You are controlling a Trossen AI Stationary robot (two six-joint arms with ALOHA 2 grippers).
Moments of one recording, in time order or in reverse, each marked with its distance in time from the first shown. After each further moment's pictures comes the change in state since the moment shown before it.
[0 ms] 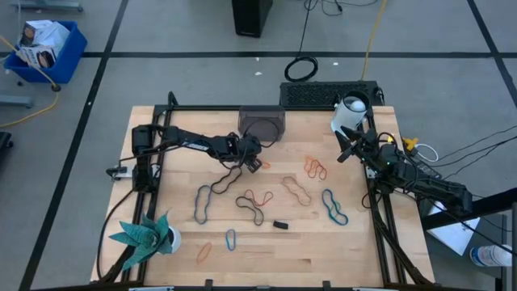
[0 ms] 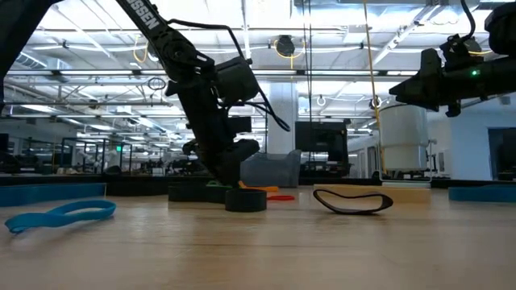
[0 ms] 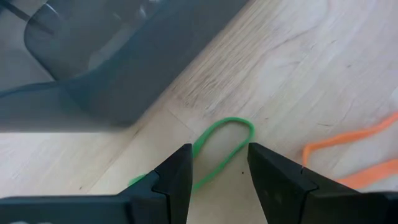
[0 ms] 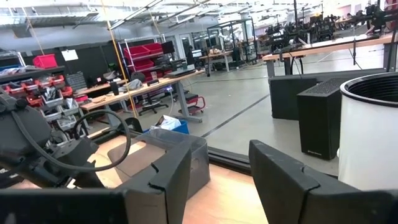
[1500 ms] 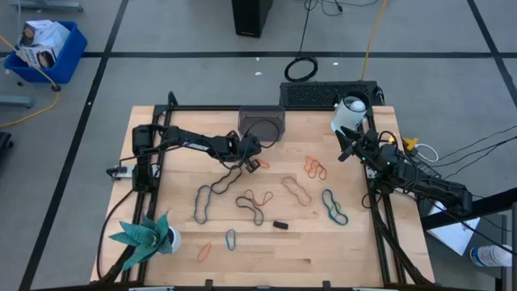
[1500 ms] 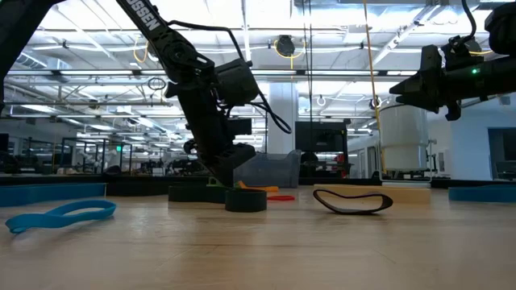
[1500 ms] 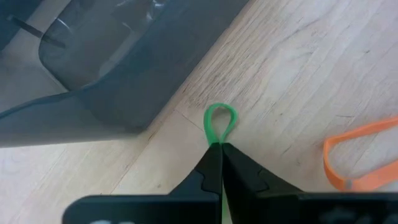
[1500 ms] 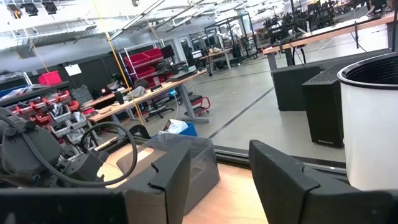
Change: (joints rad) left arm 0.009 0.003 -0.001 -0.020 -0.040 0.092; right arm 0.000 0.001 0.000 0.007 0.005 0.106
